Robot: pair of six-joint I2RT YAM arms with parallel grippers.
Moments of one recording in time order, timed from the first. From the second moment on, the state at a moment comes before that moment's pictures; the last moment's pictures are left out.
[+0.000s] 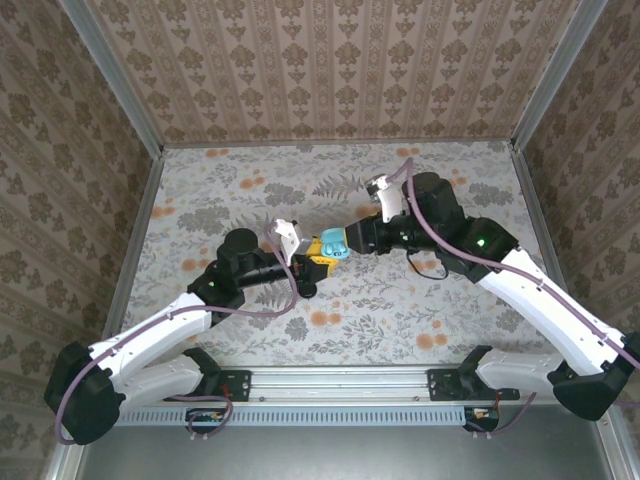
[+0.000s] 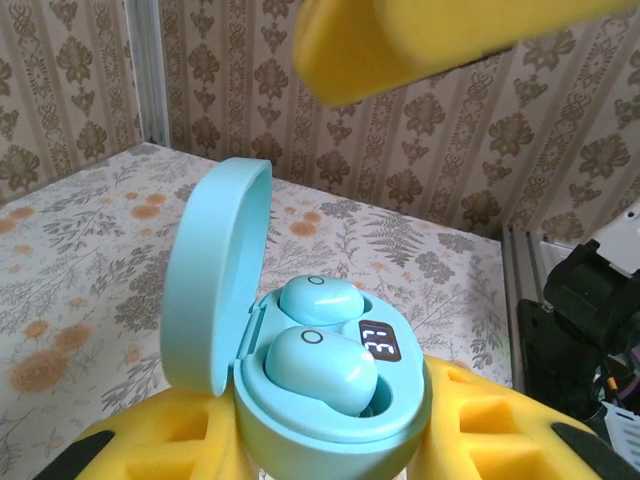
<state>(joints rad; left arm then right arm) -0.78 1.01 0.61 0.26 0.58 -0.06 0.68 1.15 1.33 -0.69 -0.28 0.39</state>
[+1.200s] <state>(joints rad) -0.79 1.02 0.64 0.34 0.67 -0.10 0.56 1.16 1.13 -0.45 -0.59 0.74</state>
